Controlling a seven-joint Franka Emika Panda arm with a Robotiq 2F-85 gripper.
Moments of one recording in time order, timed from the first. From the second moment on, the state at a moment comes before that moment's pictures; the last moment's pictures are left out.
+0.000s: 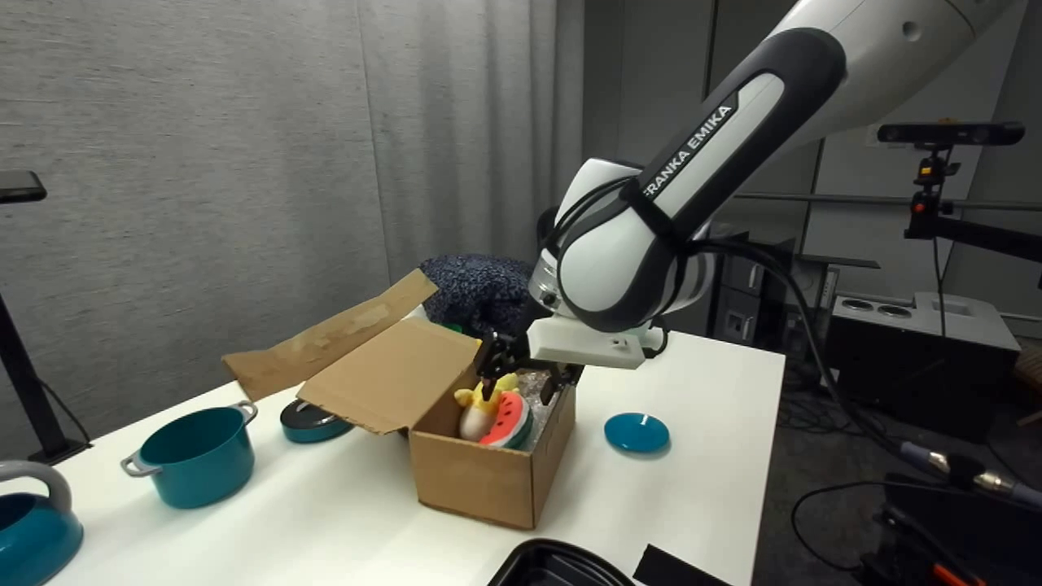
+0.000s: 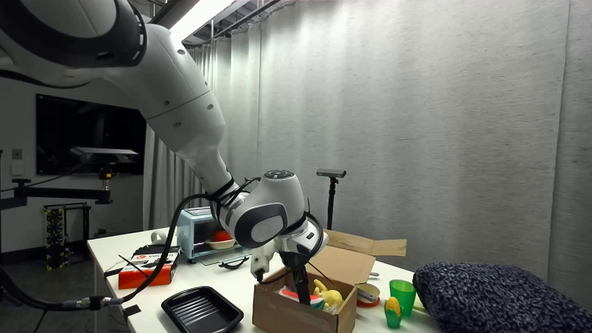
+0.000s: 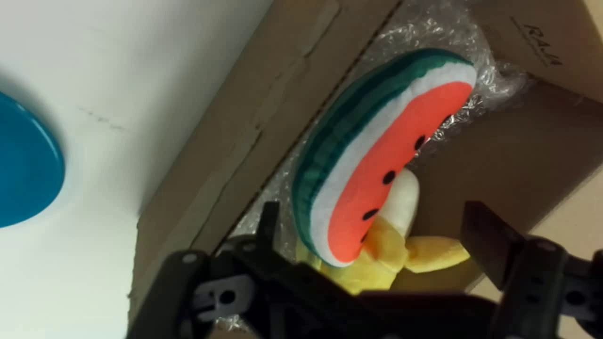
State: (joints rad) arm 0.02 0.38 0.02 -2.13 0.24 2.91 0.51
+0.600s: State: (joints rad) arm -0.01 0.34 -0.04 -2.11 0.24 2.69 0.37
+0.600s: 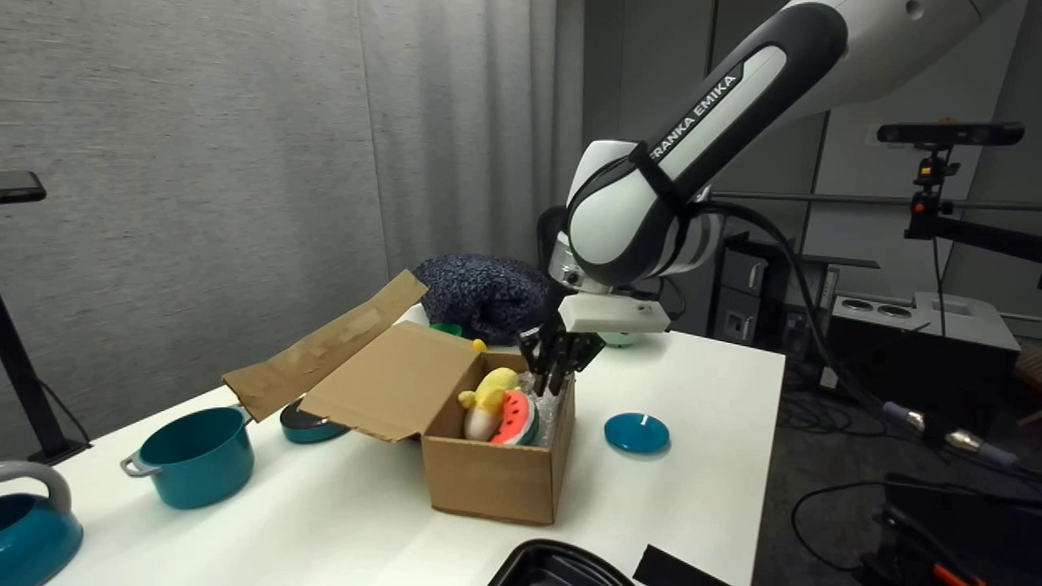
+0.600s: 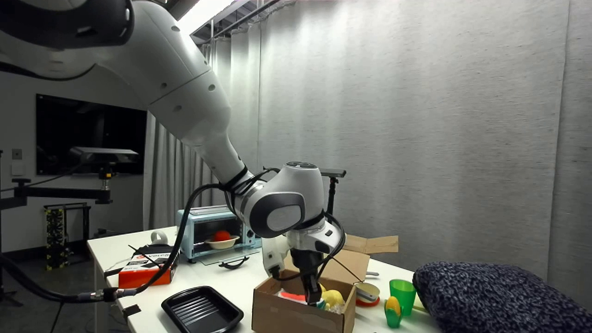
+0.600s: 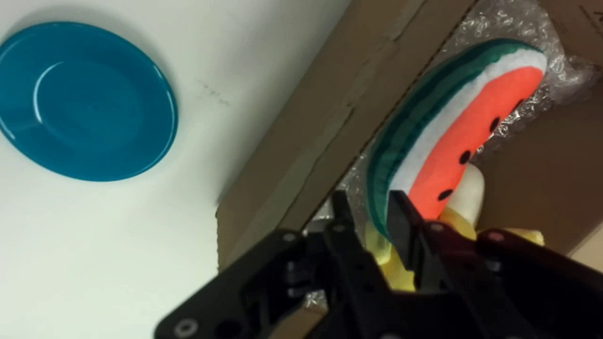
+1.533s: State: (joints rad) arm 0.03 0.39 0.00 -2.06 0.16 2.70 0.32
